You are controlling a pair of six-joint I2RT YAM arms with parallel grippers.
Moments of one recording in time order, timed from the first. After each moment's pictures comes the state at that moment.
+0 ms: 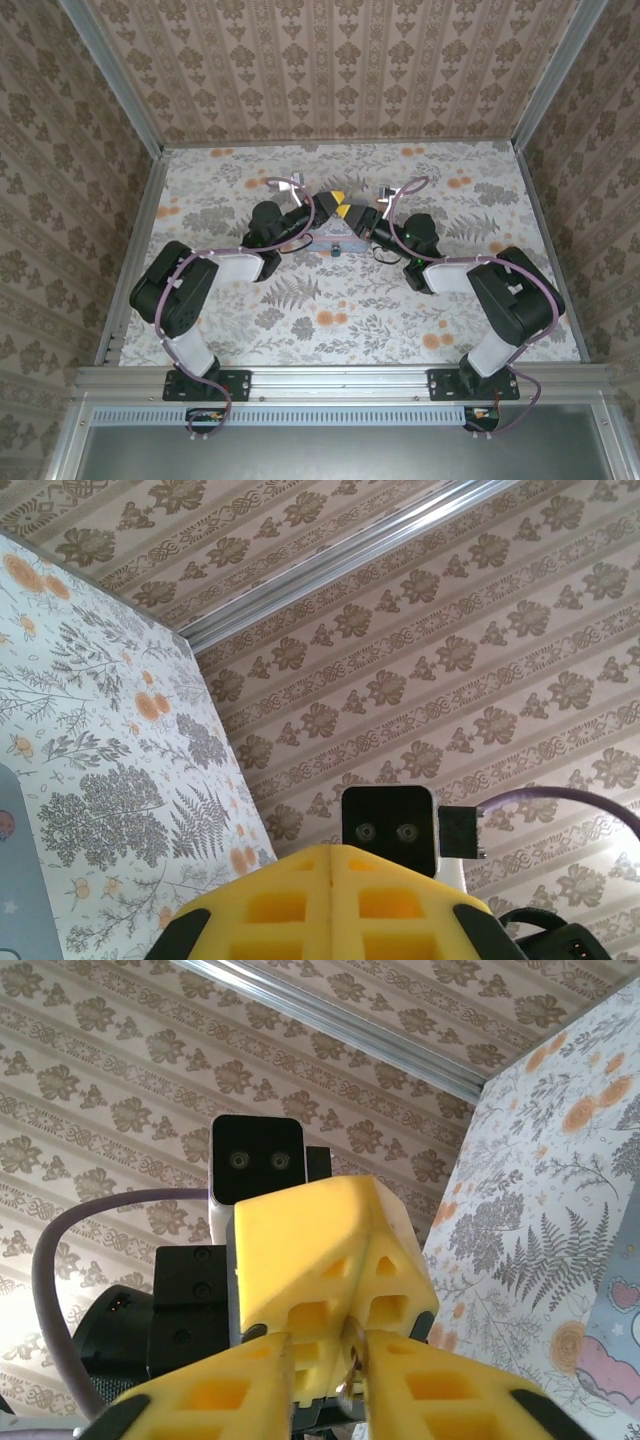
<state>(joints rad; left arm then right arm) -0.63 1.72 0.78 1.08 0.45 -1.17 0.47 1.65 0.62 1.17 -0.48 1.19</state>
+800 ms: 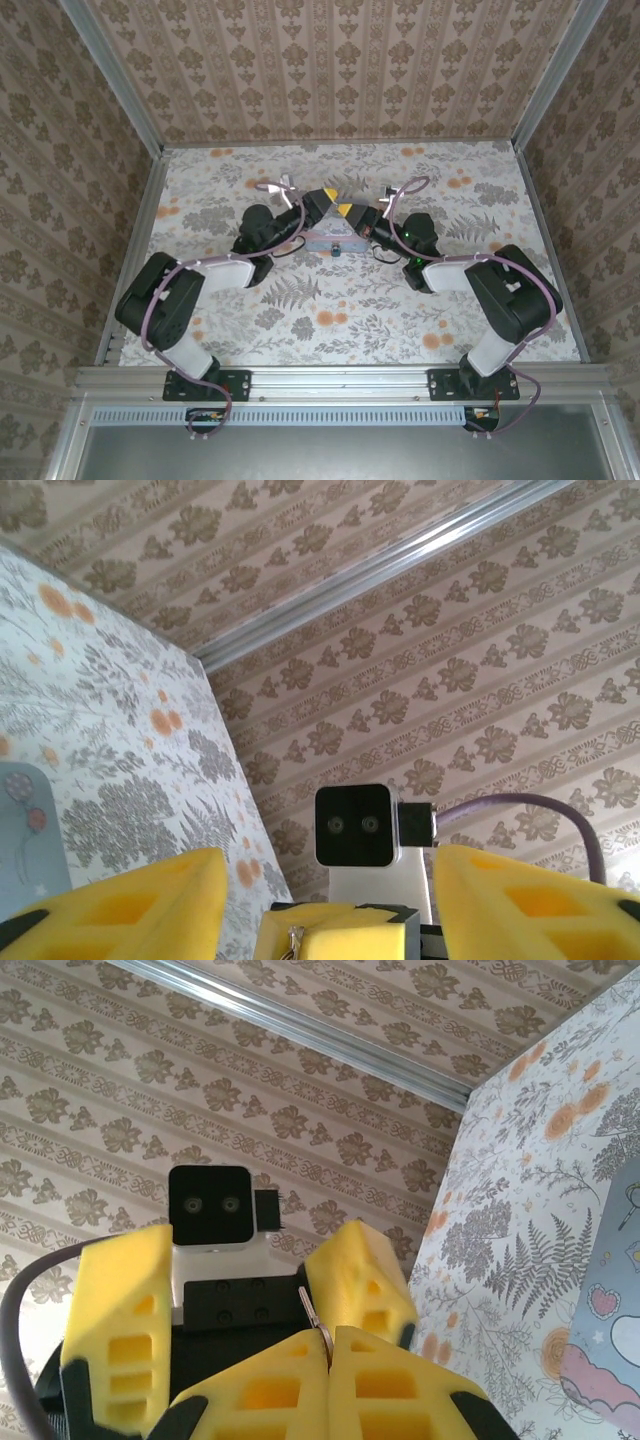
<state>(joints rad) -0.60 1.59 0.71 1.02 0.41 -1.16 0.46 1.66 0.62 1.16 -0.45 1.21</state>
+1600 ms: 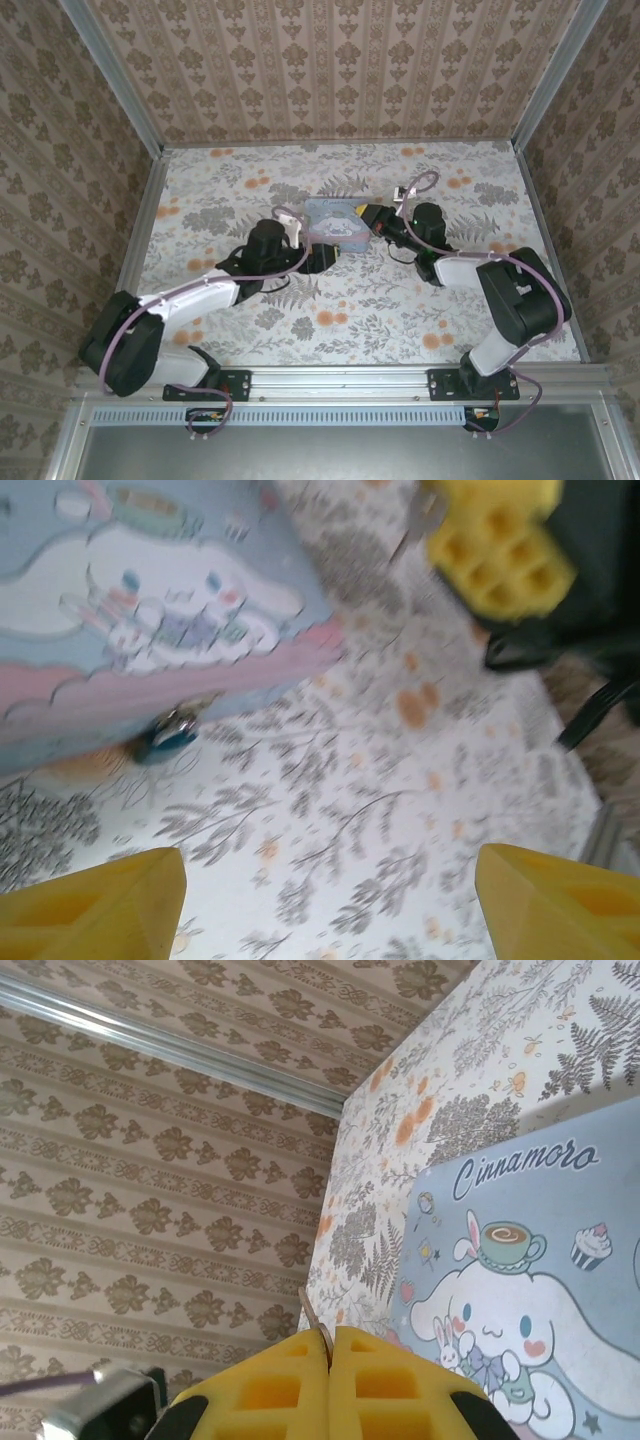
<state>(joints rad) -0.71 1.35 0.64 0.17 0.35 -0.59 0.34 1.64 0.65 0.87 -0.48 1.11</state>
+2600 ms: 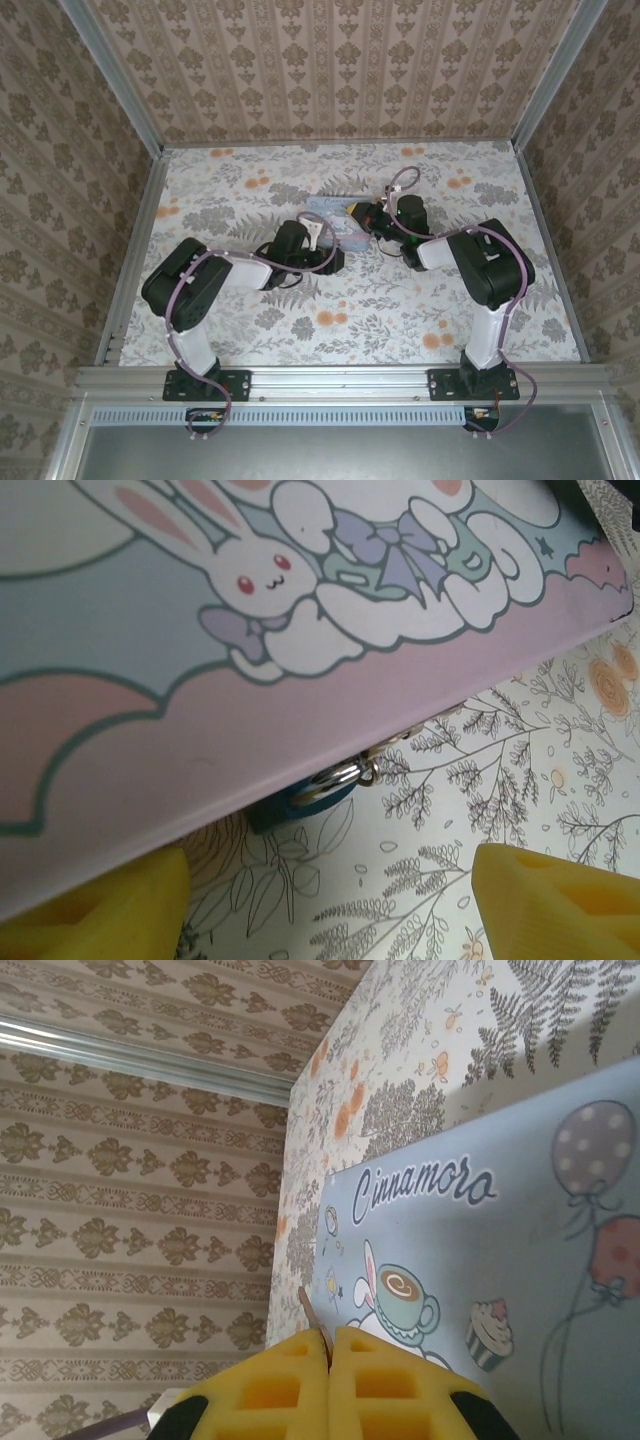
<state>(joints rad) -0.69 1.79 0.74 0.41 0.30 -0.42 0.33 1.91 0.81 0.87 -0.50 1.15</state>
